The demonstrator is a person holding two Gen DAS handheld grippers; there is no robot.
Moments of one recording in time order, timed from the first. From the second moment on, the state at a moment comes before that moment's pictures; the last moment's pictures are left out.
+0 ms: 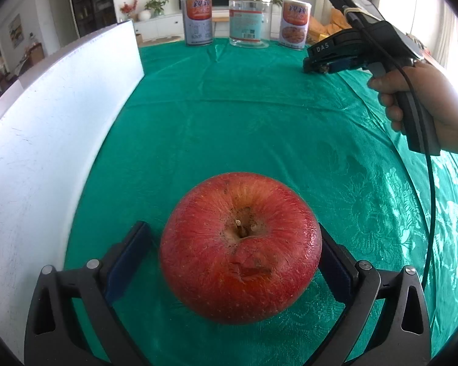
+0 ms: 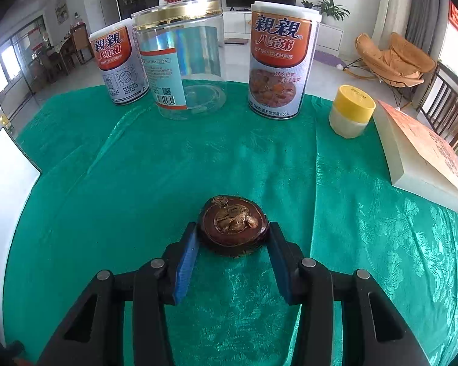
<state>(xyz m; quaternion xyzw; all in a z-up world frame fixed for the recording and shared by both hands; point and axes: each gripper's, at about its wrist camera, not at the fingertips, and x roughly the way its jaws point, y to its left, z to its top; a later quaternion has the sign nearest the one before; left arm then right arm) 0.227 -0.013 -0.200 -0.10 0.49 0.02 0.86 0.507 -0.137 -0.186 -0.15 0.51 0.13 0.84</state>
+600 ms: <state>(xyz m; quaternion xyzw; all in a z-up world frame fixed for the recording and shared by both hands) 0.227 -0.013 -0.200 -0.10 0.49 0.02 0.86 0.254 -0.252 -0.143 -0.14 0.52 0.14 0.83</state>
